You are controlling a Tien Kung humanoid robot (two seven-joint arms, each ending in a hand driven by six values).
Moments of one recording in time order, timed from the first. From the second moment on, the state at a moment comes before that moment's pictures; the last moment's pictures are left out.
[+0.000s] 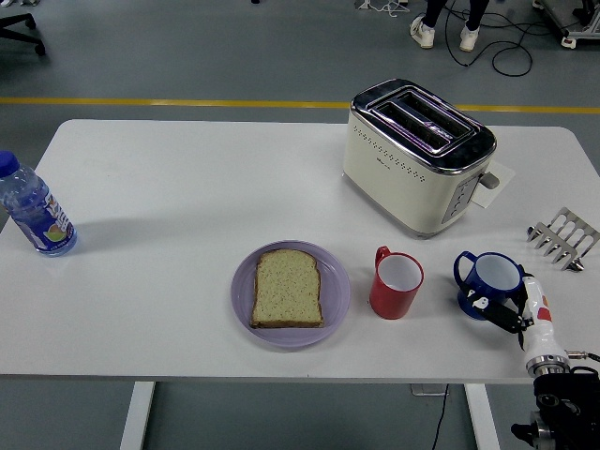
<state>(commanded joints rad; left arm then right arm) -0.07 0.01 -0.25 -0.20 0.05 0.20 0.06 0.11 -0.15 1.12 1.01 -1.13 -0.42 0.35</state>
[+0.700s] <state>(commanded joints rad) -0.08 0.01 -0.26 -0.20 0.05 0.20 0.06 0.12 -0.15 1.12 1.01 -1.14 -0.44 0.39</state>
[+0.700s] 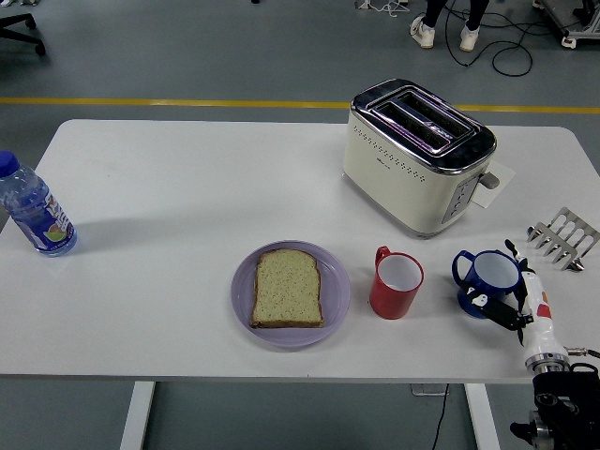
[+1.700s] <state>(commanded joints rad) -0.08 0.01 -0.26 -0.20 0.06 0.20 0.06 0.07 -0.17 1.20 1.29 -1.25 -0.48 0.39</state>
